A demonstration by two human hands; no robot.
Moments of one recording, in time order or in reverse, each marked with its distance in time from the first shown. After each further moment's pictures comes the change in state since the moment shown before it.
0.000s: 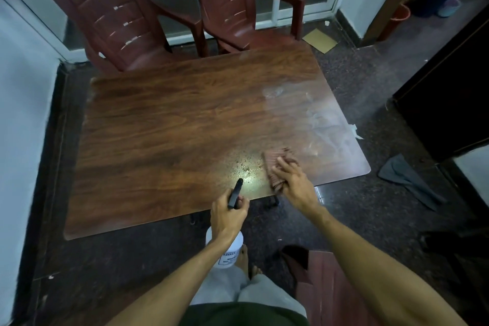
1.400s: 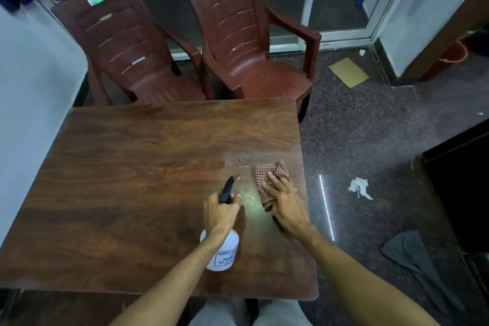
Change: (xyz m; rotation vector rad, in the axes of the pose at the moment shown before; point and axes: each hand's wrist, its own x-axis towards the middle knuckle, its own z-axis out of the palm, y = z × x) left_hand 0.183 0.223 0.169 -0.043 0.263 -0.353; right_hand 0.207 0.159 -0.145 -0.024 -0.118 -0.193
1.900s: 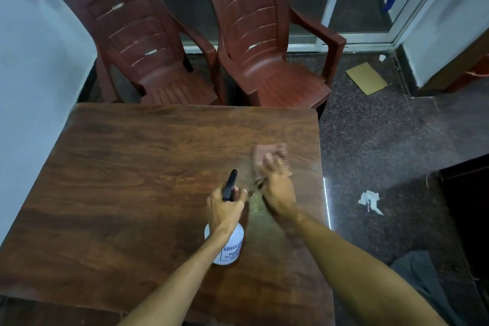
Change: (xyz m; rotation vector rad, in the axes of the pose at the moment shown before) left_hand 0.062 0.021 -0.008 -0.094 0.059 0.047; right_hand 0.118 -0.042 -0.001 0.080 0.009 -0.061
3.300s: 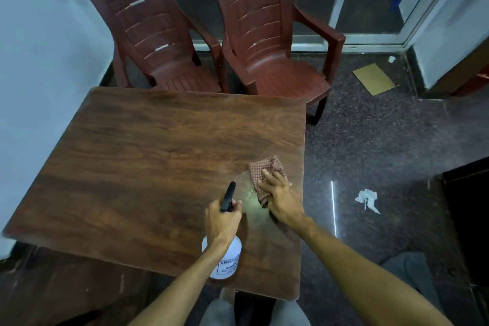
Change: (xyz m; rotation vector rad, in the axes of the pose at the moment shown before) left_hand -0.109 -0.022 0.026 0.078 0.059 -0.071; right_hand -0.100 0.059 -0.018 -0.046 -0.164 -0.141
